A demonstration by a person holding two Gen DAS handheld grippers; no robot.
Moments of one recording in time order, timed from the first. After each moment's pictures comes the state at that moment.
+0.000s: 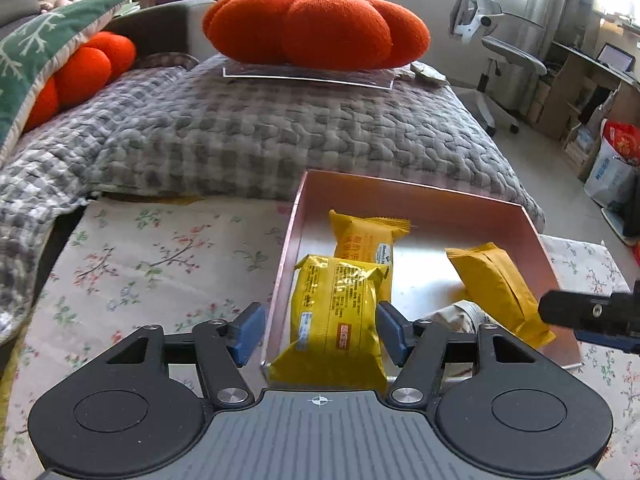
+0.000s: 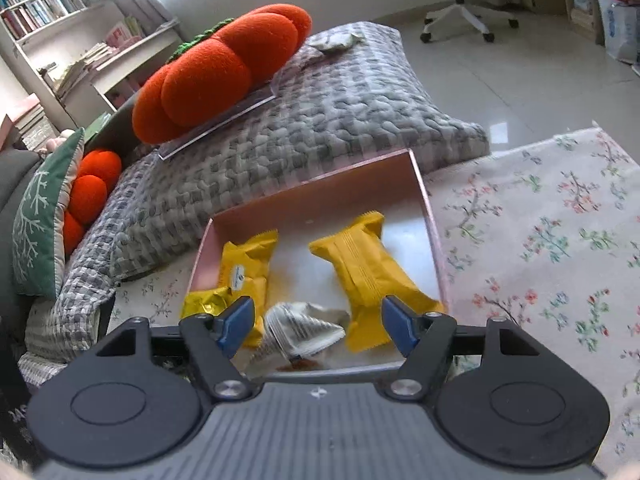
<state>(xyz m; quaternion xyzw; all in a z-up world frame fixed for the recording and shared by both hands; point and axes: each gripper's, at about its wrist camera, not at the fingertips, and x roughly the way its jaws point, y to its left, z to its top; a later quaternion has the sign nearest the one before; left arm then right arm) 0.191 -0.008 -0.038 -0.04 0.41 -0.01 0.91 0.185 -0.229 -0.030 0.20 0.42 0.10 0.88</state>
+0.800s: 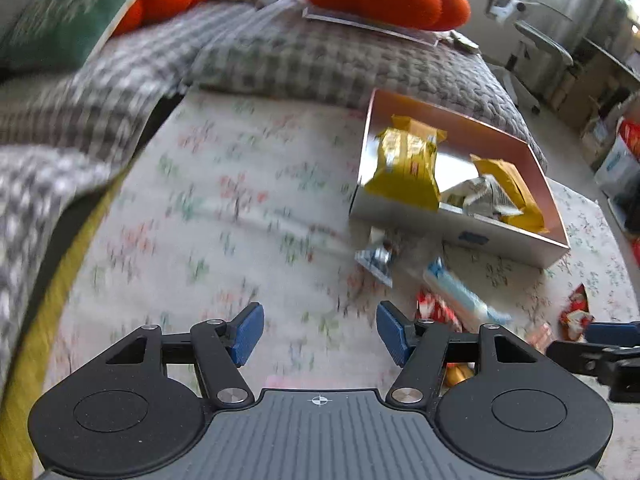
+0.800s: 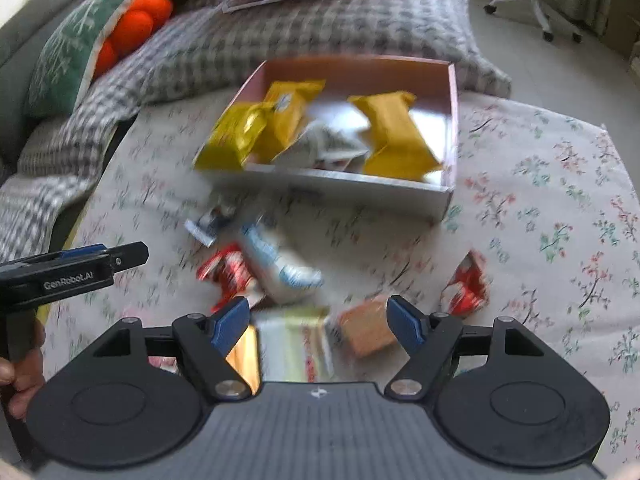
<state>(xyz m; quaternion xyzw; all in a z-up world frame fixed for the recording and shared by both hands) 0.068 0.046 -0.033 -0.10 0.48 0.03 0.87 0.099 -0.193 -0.030 0.01 0.52 0.16 0.84</state>
